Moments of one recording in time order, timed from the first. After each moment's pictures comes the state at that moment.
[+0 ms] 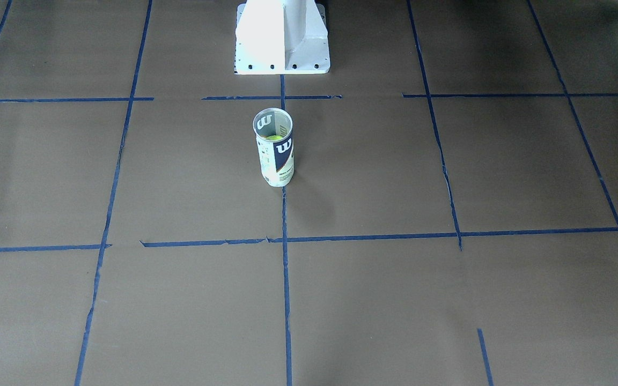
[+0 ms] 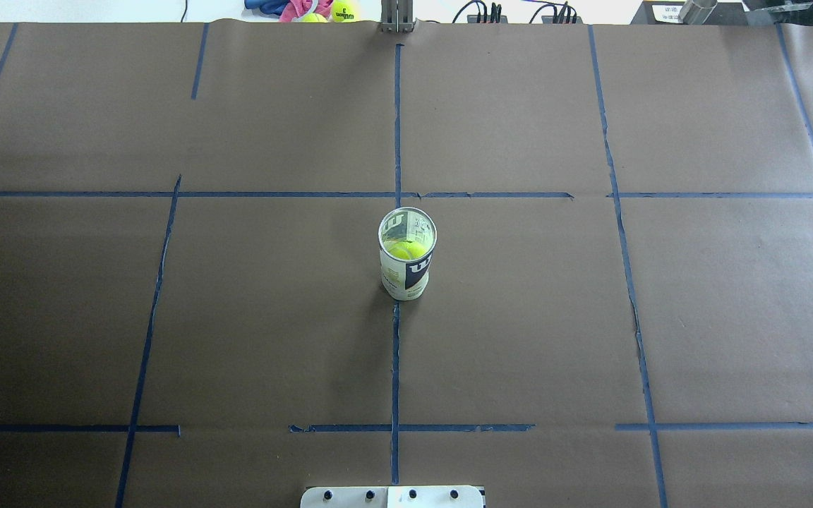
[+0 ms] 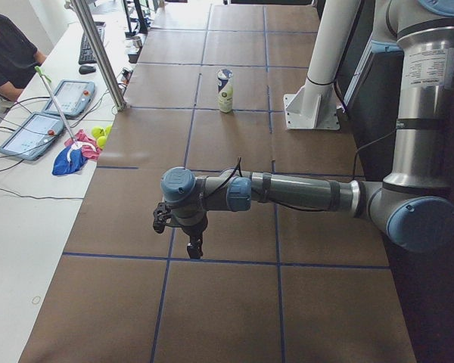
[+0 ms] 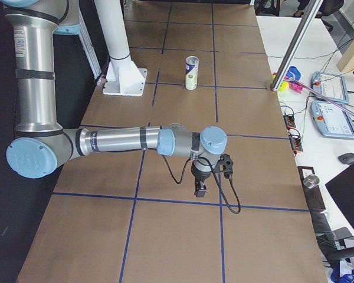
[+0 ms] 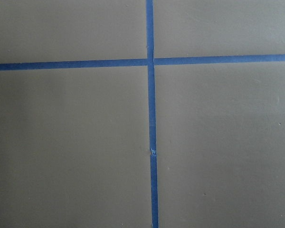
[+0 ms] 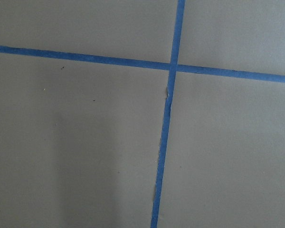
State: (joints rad) left arm -1.50 -1.55 -1.66 -1.46 -2.36 0.01; right arm 1.51 -1.58 1.70 -1.74 2.33 -0.10
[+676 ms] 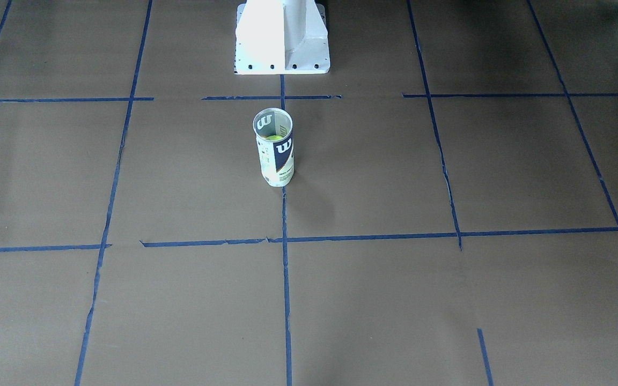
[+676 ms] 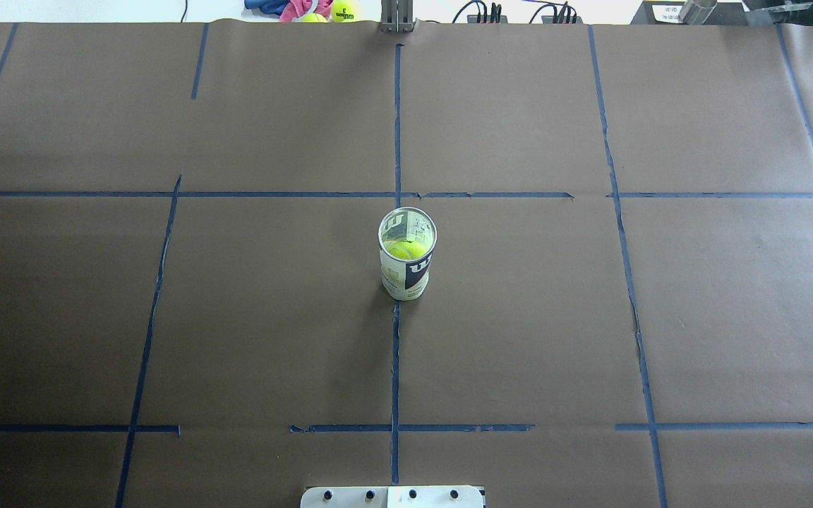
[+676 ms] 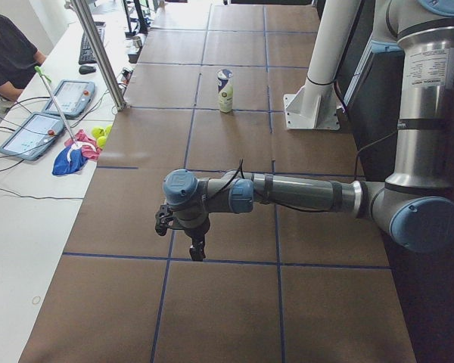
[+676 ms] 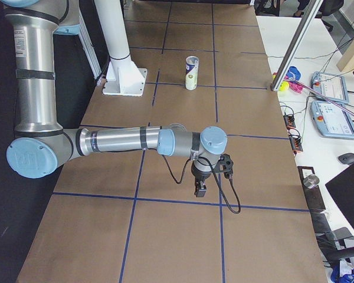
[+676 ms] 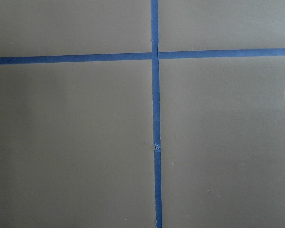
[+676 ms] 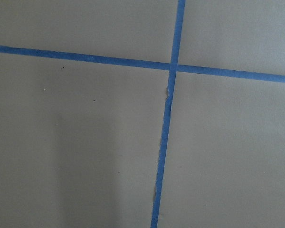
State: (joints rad) left arm -1.50 -1.54 -1.67 -1.46 -2.35 0.01; right arm 1.51 -1.58 1.69 -1.74 2.33 -0.10
